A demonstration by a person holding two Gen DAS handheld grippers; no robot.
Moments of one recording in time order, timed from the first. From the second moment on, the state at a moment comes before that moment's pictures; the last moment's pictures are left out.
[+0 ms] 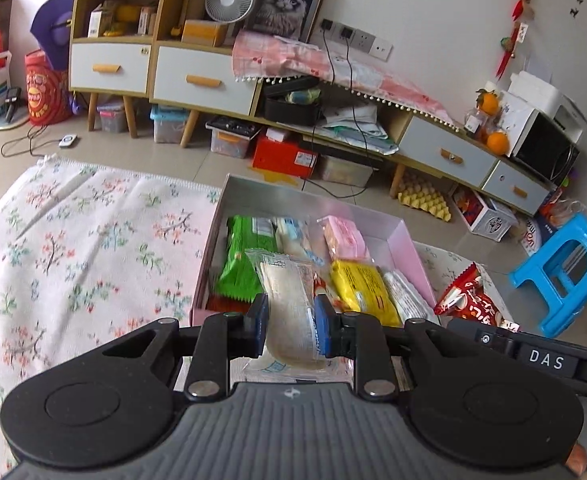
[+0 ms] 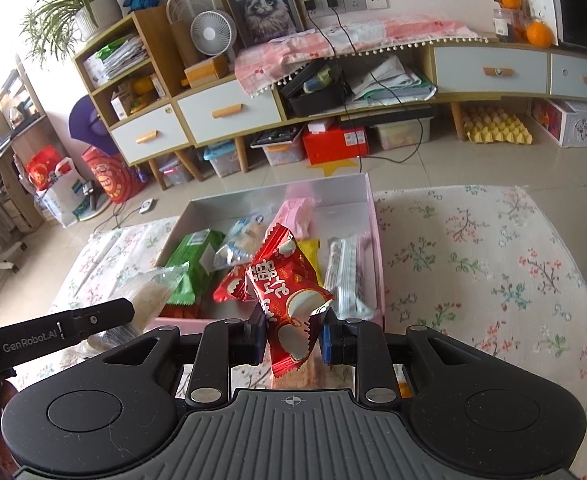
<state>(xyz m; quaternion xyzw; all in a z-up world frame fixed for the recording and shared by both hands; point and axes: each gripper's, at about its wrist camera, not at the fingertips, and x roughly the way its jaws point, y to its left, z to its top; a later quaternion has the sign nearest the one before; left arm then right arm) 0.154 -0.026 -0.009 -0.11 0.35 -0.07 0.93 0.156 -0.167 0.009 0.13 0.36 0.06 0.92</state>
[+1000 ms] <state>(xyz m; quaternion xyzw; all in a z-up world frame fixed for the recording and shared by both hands) 0.210 -0.049 -0.037 -0.06 0.43 -0.14 0.89 0.258 -0.203 -0.026 0.20 0.39 0.02 0.90</state>
